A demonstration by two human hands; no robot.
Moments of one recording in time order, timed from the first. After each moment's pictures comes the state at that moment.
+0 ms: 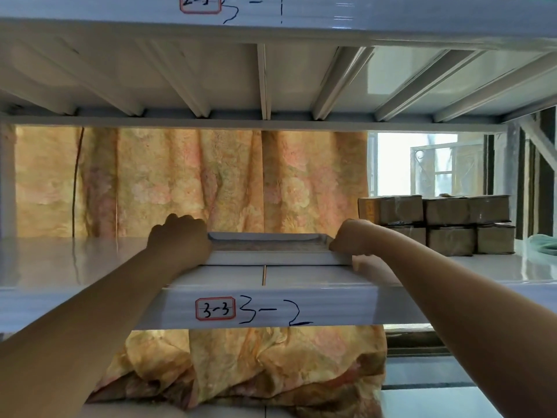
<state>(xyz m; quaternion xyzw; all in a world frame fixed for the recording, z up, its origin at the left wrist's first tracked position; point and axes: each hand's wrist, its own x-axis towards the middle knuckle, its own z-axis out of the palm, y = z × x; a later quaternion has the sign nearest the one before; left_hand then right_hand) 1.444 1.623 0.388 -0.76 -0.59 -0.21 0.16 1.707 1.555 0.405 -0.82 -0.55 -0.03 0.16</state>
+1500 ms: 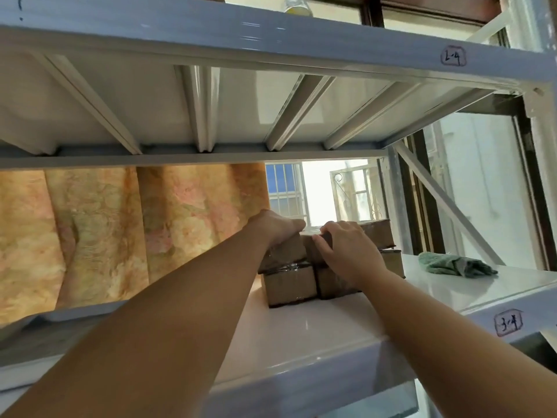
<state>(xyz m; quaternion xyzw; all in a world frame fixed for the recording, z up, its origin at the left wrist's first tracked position) 1.779 1.585 0.471 -0.84 -0.41 -0.31 -0.19 1.907 1.520 0.399 -0.73 -0.49 -0.29 0.38</state>
